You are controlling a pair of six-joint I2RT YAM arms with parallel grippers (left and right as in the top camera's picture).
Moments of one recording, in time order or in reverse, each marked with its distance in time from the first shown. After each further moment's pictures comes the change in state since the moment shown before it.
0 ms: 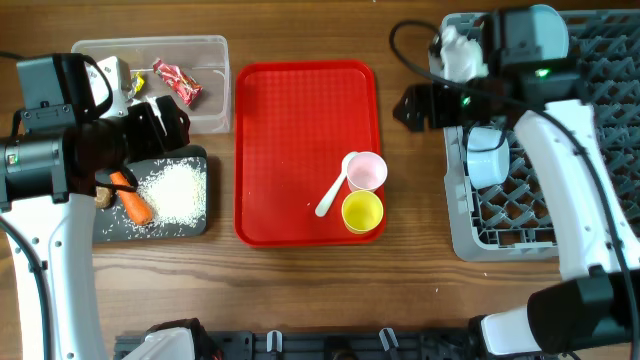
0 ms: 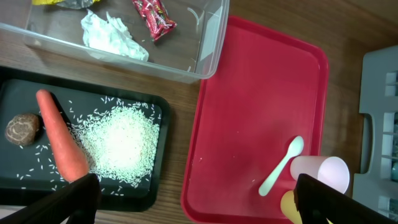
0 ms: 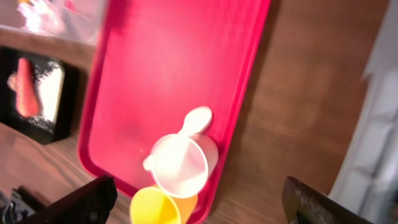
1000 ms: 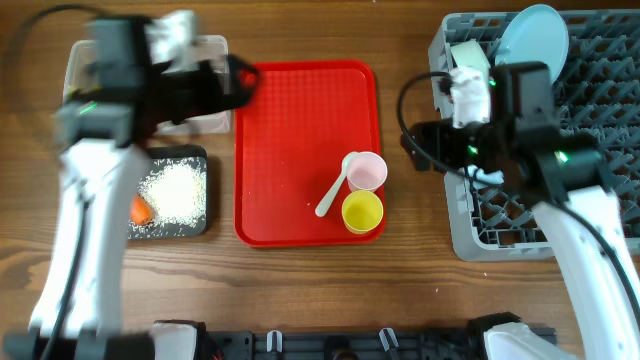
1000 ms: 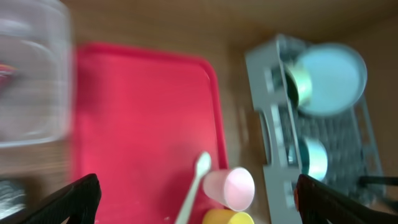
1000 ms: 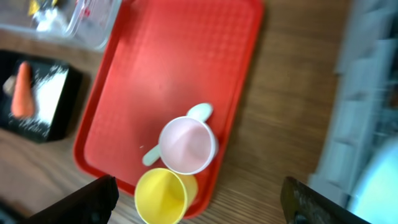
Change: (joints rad) left arm -0.234 0.176 0.003 0.334 0.268 -0.123; right arm 0.063 -0.360 -0.197 0.078 0.144 0.073
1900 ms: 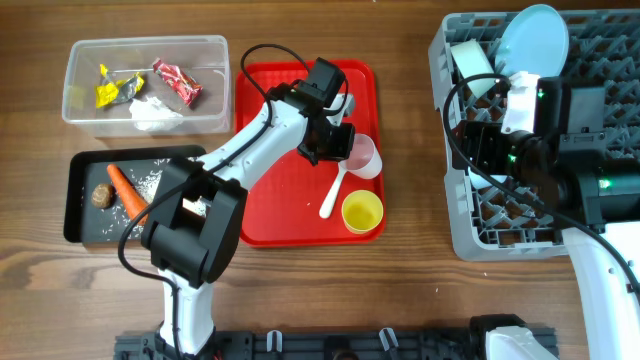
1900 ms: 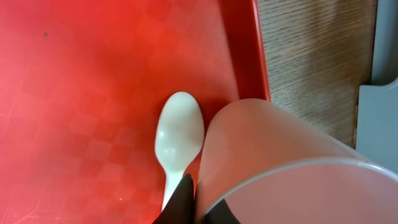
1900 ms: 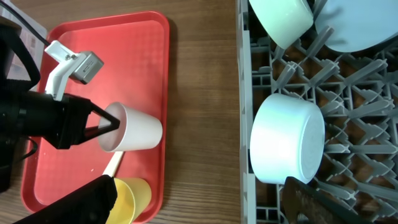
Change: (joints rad) left arm -0.438 0.573 0.000 0.119 -0.118 0.001; right arm -0.130 -0.089 0.000 -0.067 0.153 0.056
